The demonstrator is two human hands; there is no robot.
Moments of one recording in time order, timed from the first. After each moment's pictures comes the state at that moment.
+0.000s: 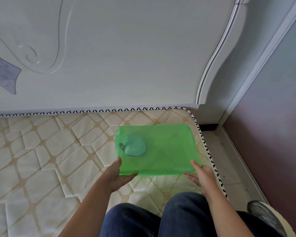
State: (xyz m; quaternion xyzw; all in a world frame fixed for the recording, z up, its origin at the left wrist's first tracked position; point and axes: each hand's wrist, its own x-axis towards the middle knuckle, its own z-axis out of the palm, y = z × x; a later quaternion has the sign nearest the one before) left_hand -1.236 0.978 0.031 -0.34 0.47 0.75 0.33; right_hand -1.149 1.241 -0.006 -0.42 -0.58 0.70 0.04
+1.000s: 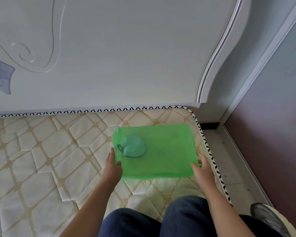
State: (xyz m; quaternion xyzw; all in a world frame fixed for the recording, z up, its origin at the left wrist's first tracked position) left_hand -1.250 0.981 0.006 -0.10 0.85 0.49 0.16; right_hand -1.161 1.240 0.001 -0.36 -0.80 0.48 0.04
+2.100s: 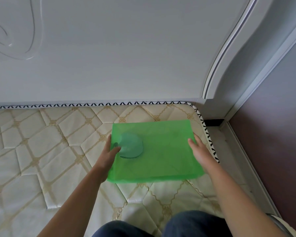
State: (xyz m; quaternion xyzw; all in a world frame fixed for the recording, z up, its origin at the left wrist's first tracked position) left_hand -1.307 0.989 0.002 -0.10 0.70 0.67 0.23; right_hand -1.246 1.274 0.003 -0.29 -0.80 0.52 -0.07
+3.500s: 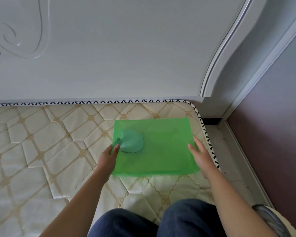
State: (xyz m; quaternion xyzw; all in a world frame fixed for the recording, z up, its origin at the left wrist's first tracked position) left_hand -1.286 0.978 -0.023 -0.13 0.80 0.56 0.16; right_hand -1.208 1.265 -0.001 -0.27 -0.77 0.58 0.00
